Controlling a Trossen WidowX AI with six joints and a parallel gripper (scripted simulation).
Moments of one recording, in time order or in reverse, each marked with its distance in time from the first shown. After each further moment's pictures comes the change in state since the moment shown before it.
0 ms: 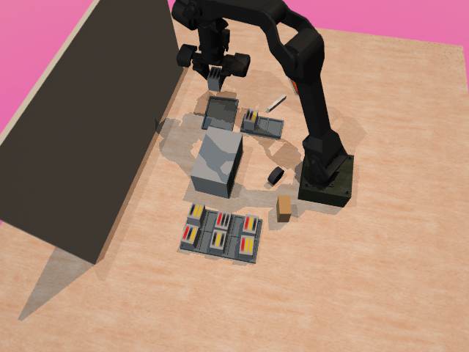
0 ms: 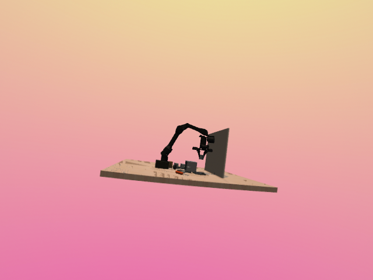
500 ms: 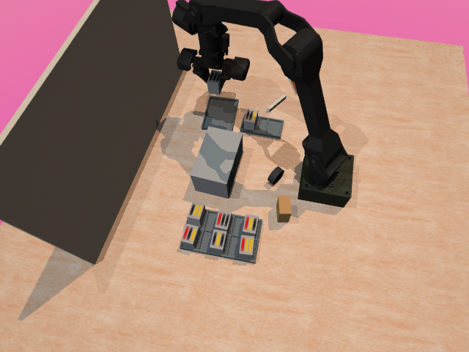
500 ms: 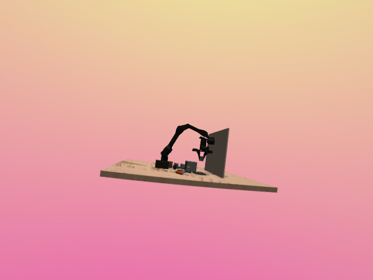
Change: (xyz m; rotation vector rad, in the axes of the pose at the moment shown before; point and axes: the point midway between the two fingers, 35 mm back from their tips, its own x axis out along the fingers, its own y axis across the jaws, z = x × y) arm 0.014 0.002 0.001 0.000 0.000 0.000
